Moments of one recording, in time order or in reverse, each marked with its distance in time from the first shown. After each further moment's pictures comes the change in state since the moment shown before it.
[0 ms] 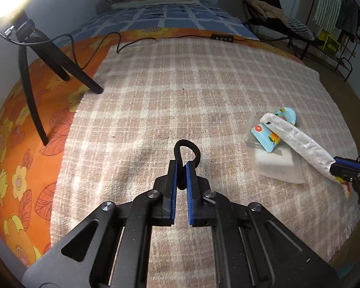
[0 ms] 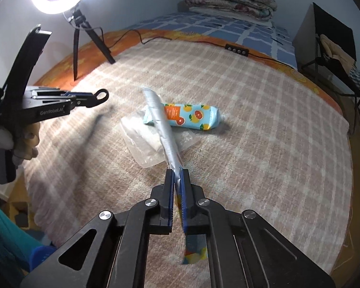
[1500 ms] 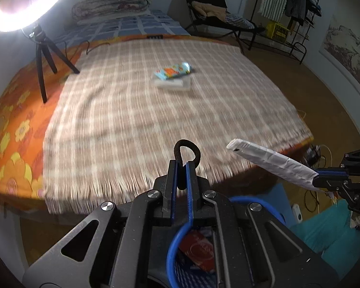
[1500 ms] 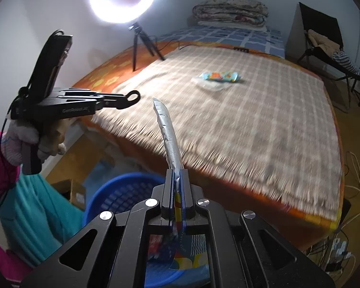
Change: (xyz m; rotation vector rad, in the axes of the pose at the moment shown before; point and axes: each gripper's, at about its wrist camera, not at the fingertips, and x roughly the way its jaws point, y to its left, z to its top) left arm -0.160 -0.067 -0.160 0.142 -0.044 -0.202; right arm -0.160 0.104 -0.163 0.057 -0.083 0.081
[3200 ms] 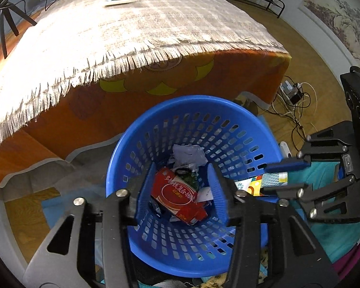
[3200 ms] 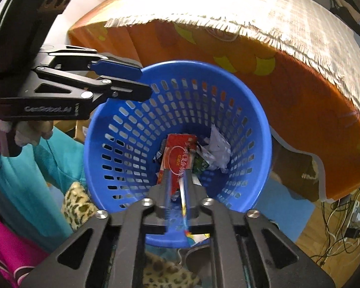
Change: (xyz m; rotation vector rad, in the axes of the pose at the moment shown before) left arm 0.038 -0.053 -0.114 0.120 0.254 -0.123; right arm 0.072 0.054 -0.108 -0.004 0.354 0.056
